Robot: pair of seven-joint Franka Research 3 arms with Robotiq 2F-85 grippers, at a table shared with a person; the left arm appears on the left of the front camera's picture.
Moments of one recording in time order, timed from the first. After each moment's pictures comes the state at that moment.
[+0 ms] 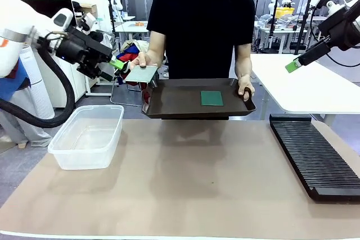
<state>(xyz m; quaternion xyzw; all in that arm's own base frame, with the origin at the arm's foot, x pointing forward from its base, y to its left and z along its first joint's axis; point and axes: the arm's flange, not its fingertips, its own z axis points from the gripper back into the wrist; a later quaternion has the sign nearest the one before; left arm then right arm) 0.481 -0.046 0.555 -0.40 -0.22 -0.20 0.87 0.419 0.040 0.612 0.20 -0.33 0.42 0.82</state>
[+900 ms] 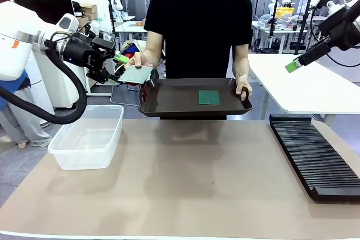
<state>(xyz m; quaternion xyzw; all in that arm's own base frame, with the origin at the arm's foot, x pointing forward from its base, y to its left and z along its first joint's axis) 0.504 -0.047 0.541 -0.52 -0.13 -0.15 0.83 0.419 0.040 0.612 0.20 -0.33 0.42 0.82</state>
